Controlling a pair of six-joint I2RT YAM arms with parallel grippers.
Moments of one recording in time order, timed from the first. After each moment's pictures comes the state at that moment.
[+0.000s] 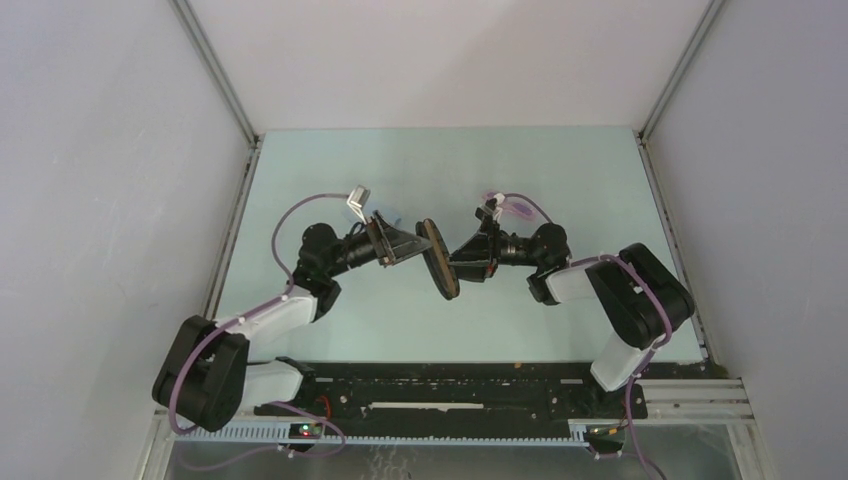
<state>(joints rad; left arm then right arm) -0.42 1.22 0.47 0.80 0.72 -1.15 0.47 1.69 0.56 1.37 -1.06 1.69</state>
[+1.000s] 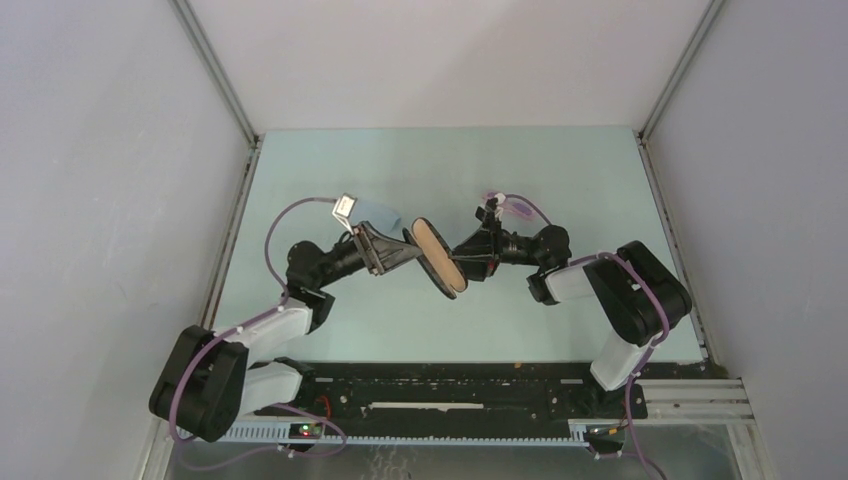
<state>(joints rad) -0.39 1.16 0.37 1.03 0.77 -1.15 0.47 1.72 0.56 1.49 -1.05 1.84</state>
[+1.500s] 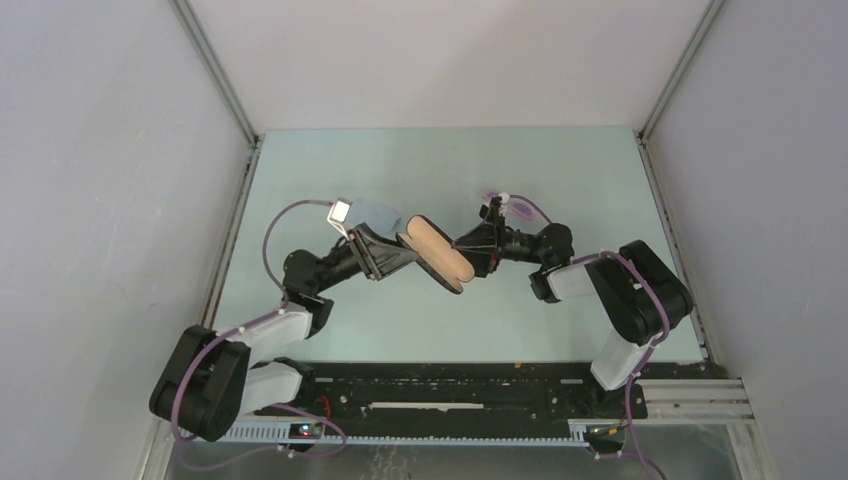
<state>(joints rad) -0.38 1.17 0.32 1.18 0.77 -1.15 0.45 1.72 0.56 1.49 -1.03 1.94</state>
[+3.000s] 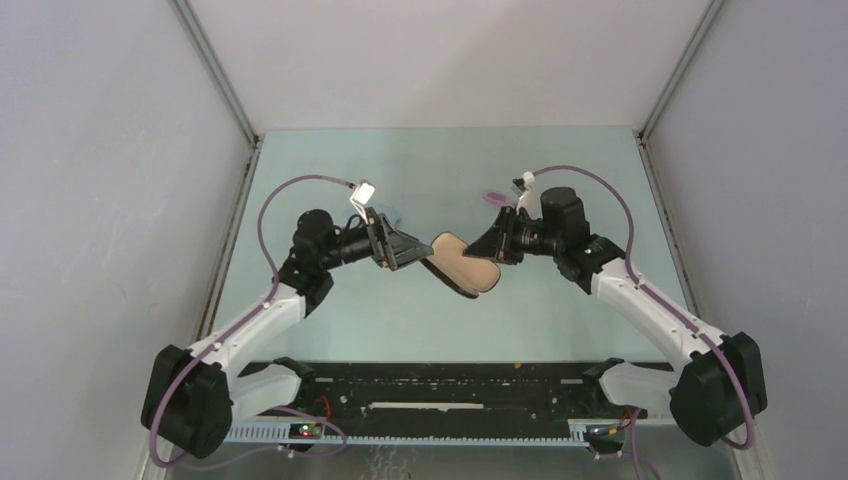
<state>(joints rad) -0.42 1.09 0.60 0.46 0.77 -0.75 0.47 1.18 0.86 -0.14 -0.63 0.81</state>
